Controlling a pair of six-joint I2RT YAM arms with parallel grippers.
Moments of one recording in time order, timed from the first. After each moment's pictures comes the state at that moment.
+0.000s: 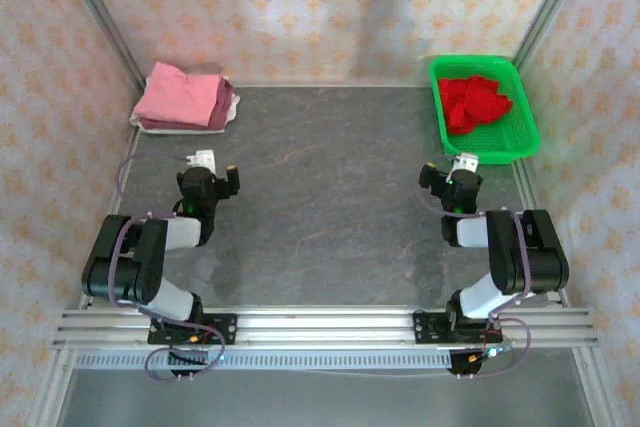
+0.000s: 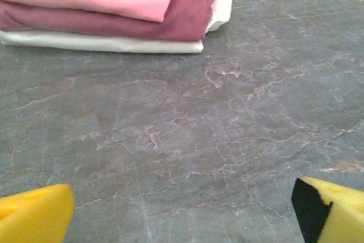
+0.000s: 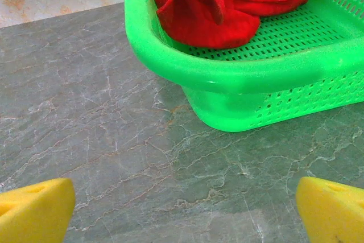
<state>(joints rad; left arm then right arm) -0.03 1.50 0.41 0.64 -0.23 -0.06 0.00 1.54 0.38 0.77 0.14 0.18</state>
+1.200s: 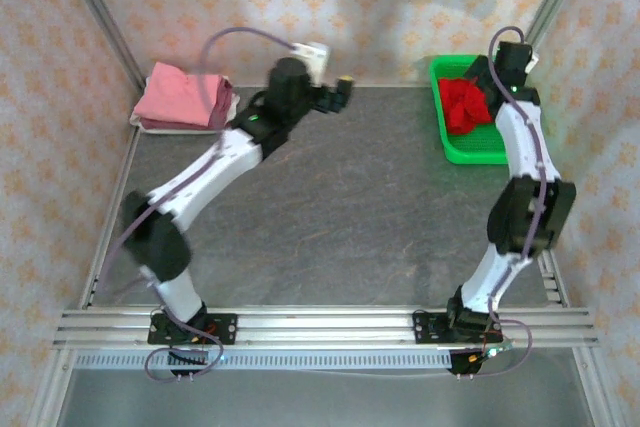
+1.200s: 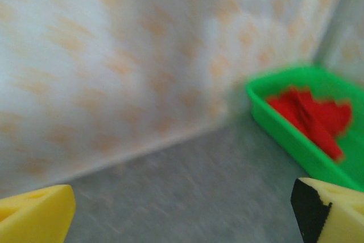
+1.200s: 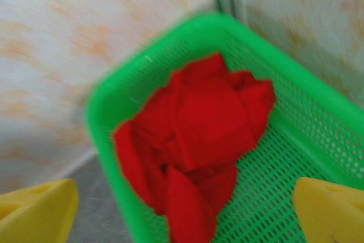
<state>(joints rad) -0.58 1.83 1.75 -0.23 -0.16 -0.06 -0.16 1.89 1.78 -0.54 0.16 0.48</state>
